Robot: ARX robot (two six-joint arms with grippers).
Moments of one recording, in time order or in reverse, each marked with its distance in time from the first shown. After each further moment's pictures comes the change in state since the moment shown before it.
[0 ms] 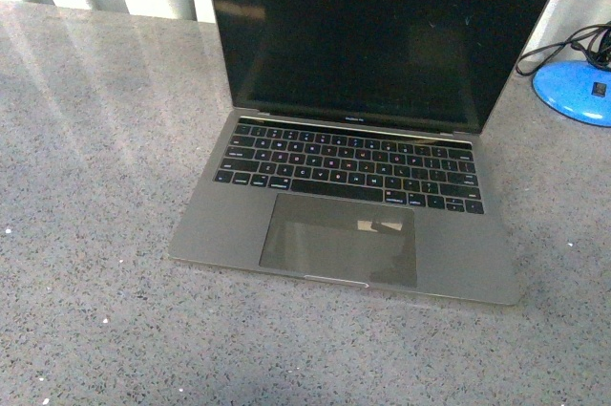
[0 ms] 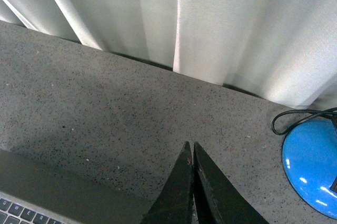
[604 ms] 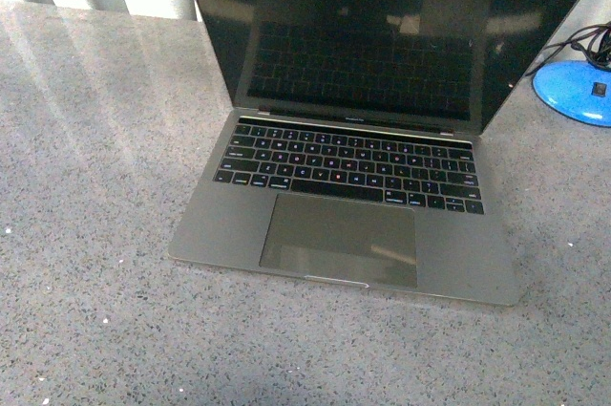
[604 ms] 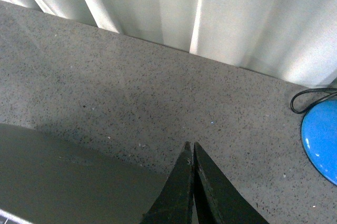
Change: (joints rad) left arm 0.003 -0.074 -0.069 -0.087 0.044 -0.010; right arm 0.061 -0.078 -0.124 0.002 0.040 0.050
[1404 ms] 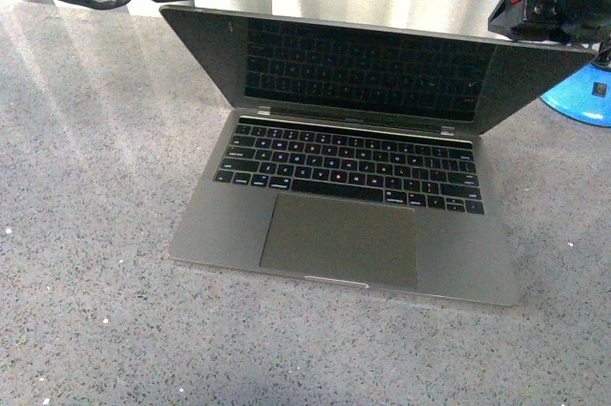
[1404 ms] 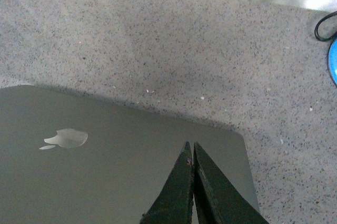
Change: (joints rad) left arm 0.000 -0.036 -0.117 -0.016 0.033 -0.005; right arm 0.032 -0.034 -0.156 0.021 0.021 0.115
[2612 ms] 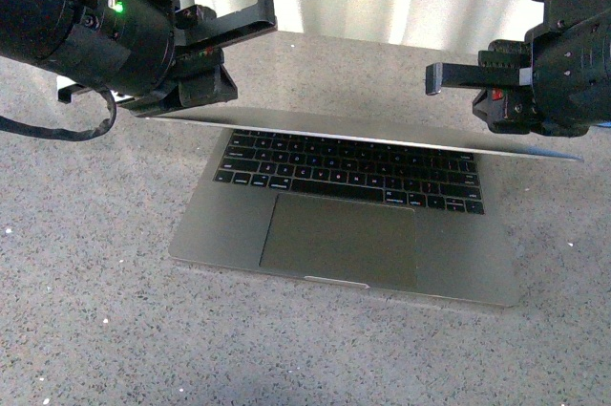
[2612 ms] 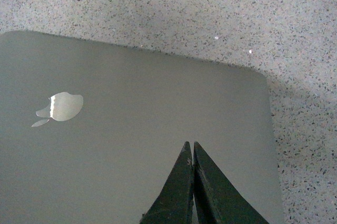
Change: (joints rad) left arm 0.004 -0.005 -0.212 0.103 0.015 -0.035; right arm 0.037 0.000 -0.147 0.054 0.000 0.057
